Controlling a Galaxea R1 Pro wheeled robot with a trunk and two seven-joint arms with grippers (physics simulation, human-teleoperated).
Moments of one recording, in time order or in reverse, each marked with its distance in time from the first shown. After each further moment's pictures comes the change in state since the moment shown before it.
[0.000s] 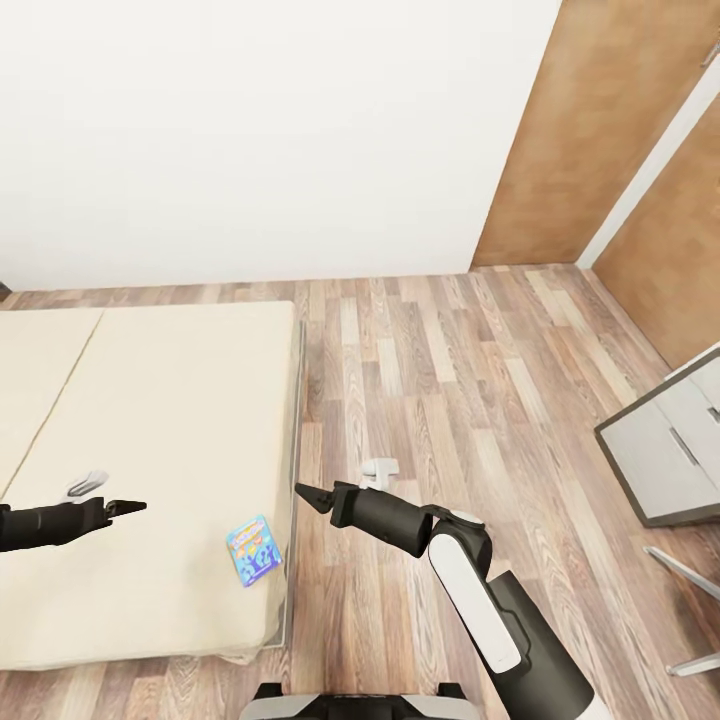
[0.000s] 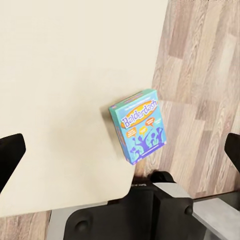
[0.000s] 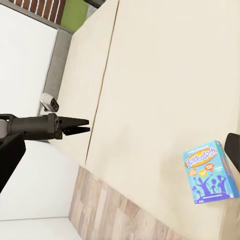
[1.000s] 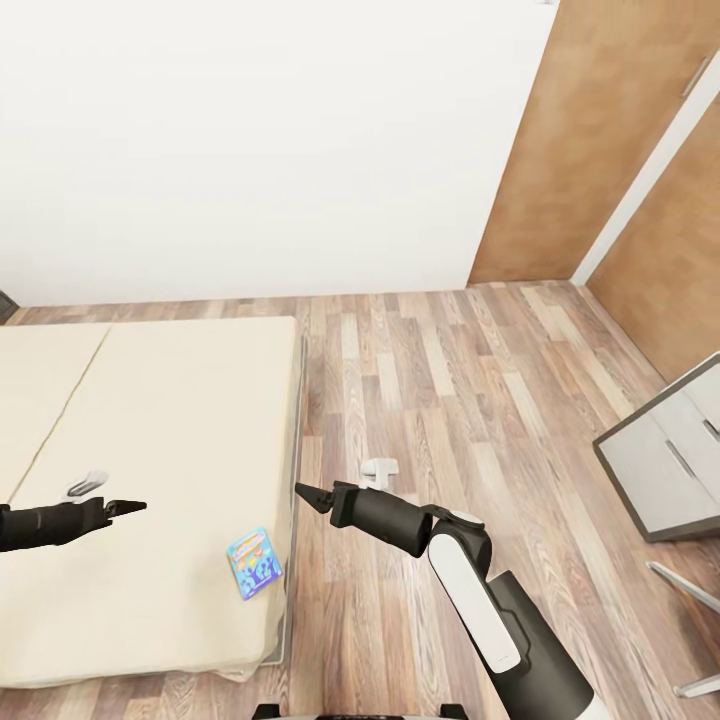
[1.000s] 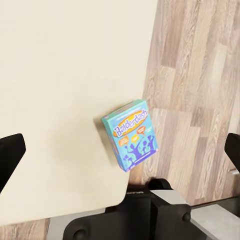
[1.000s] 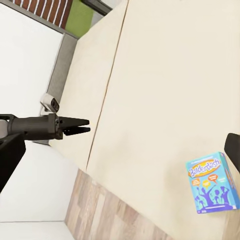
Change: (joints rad) left arm 0.000 0.000 0.001 0.000 0.000 0.000 0.000; right arm 0.000 0.001 0.000 0.000 0.000 0.000 0.000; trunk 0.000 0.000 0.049
